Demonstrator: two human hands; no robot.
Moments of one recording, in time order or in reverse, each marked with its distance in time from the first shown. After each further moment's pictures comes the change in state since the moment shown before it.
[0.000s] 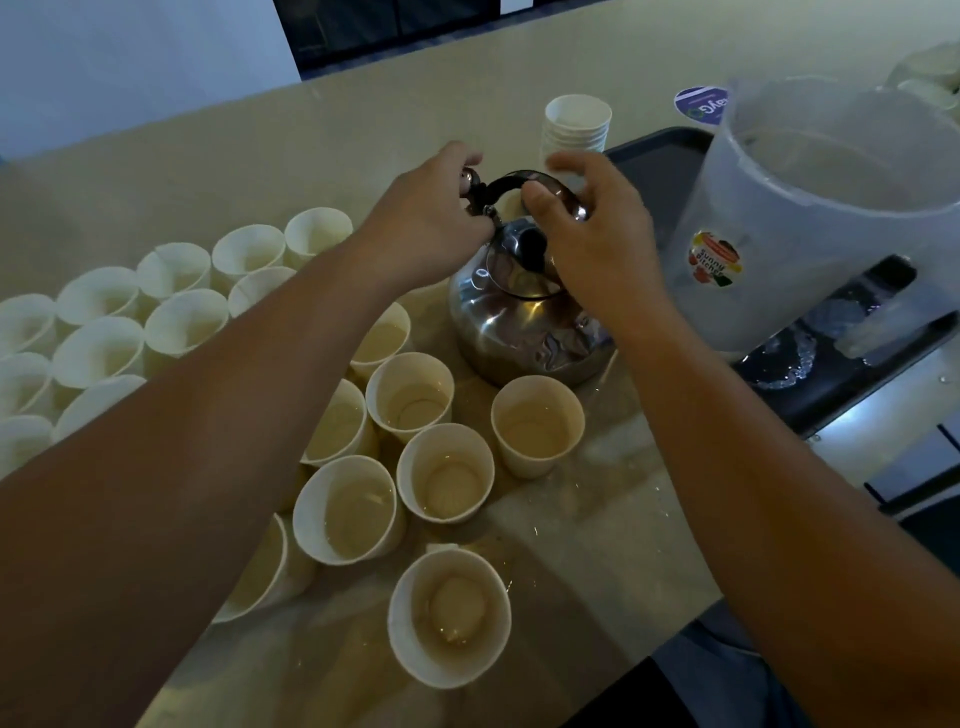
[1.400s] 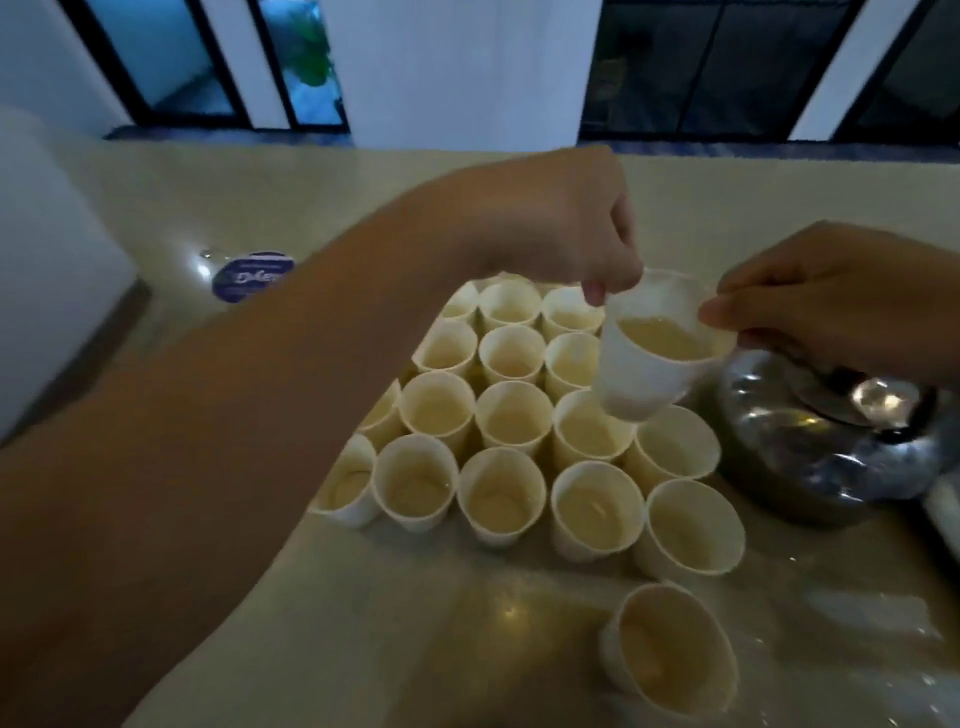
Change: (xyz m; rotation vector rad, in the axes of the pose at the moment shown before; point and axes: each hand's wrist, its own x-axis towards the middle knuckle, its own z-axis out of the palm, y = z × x) left_hand -0.144 -0.020 -0.163 0.134 -0.041 -0.208; right_hand -0.034 -0.179 0.014 -0.454 -0.910 -0.260
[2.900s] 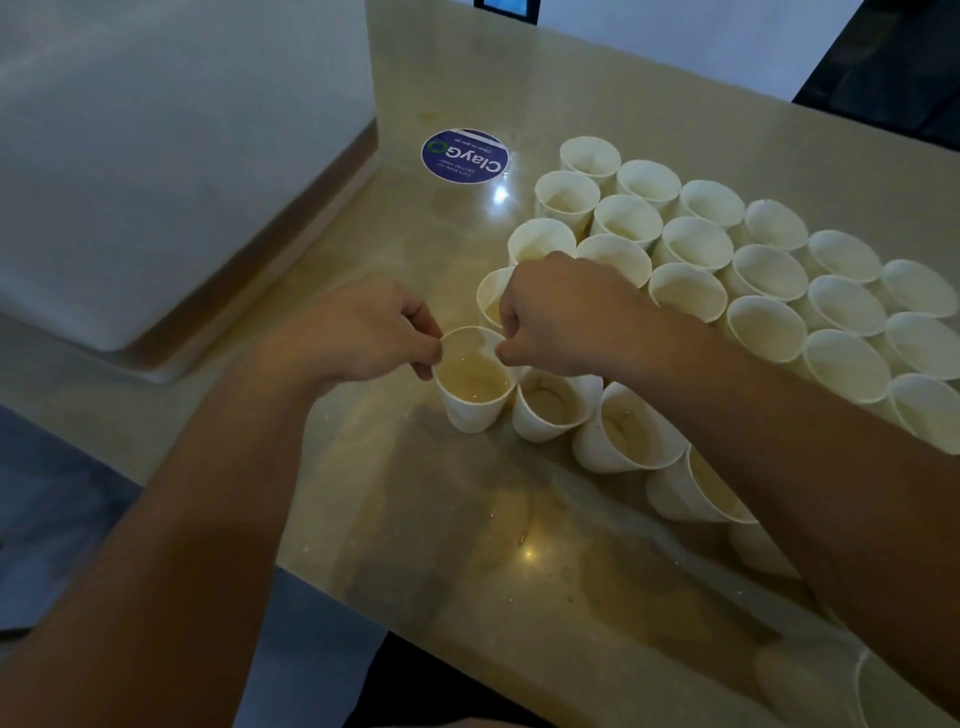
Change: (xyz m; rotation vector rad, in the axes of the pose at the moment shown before) left_hand -0.216 -0.229 0.053 -0.414 0.197 -0.827; right_hand 0.099 -0.197 0.238 -0.535 -0.217 -0.609
